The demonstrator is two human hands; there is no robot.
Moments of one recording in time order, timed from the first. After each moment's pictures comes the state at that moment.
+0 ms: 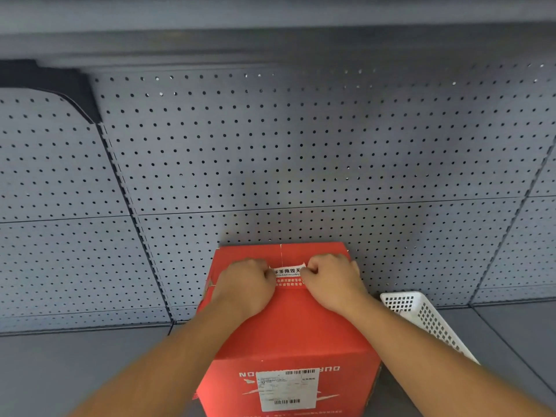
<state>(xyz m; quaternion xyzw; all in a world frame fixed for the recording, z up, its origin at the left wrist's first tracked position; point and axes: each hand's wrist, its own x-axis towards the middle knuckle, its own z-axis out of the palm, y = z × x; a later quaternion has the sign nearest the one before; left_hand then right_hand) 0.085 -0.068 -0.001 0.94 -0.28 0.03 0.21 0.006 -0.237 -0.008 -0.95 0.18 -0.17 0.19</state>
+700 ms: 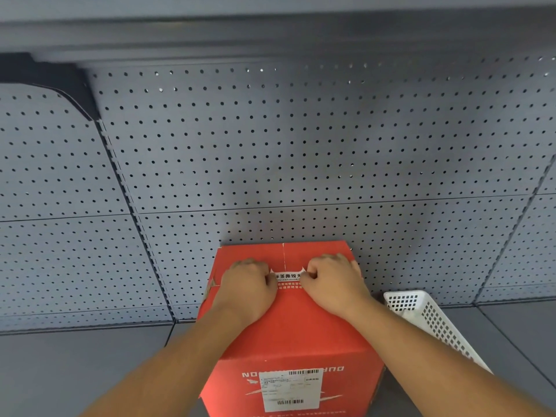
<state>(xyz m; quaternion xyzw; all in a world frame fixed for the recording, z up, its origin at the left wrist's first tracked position) 0.096 -0.064 -0.026 0.92 -0.31 0.08 0.24 0.009 -0.235 -0.015 -0.96 0.16 -0.14 0.16</state>
